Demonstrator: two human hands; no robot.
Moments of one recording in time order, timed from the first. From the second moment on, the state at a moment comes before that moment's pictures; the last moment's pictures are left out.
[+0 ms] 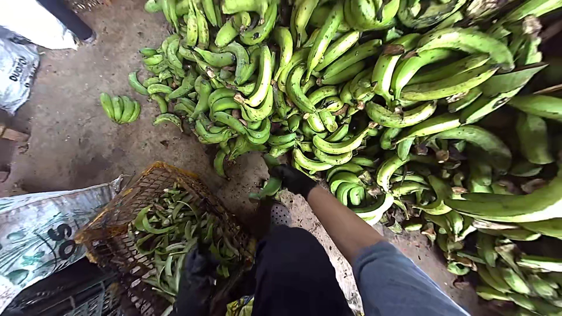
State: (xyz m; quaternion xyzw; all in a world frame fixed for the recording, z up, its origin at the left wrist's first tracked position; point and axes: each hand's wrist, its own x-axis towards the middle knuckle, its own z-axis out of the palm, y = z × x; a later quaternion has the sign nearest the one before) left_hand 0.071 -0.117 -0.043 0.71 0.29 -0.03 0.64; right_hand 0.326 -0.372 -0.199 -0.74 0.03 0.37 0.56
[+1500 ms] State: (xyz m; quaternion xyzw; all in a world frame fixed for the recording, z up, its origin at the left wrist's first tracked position) left_hand 0.016 0.024 0.074 0.92 0.21 0.25 0.23; right_hand 0.133 -0.143 0.055 -0.49 -0.18 0.40 0.76
